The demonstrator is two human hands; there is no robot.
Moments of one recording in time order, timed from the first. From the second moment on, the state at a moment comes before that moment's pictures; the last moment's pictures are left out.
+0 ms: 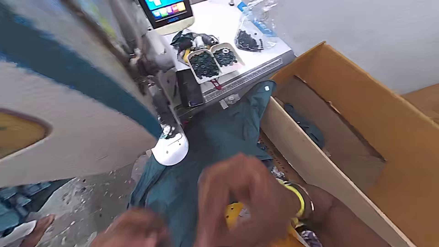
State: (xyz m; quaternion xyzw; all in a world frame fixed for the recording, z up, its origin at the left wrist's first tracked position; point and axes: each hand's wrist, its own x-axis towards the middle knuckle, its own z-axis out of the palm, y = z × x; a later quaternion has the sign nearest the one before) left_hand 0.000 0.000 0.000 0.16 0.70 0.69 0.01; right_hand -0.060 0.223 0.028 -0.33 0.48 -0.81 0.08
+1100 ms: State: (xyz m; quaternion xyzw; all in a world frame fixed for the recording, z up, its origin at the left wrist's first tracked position) left_hand 0.023 -0.005 -0.066 -0.13 0.48 0.87 0.04; right_hand -0.065 0.166 -0.064 -0.13 0.52 -0.76 0.36
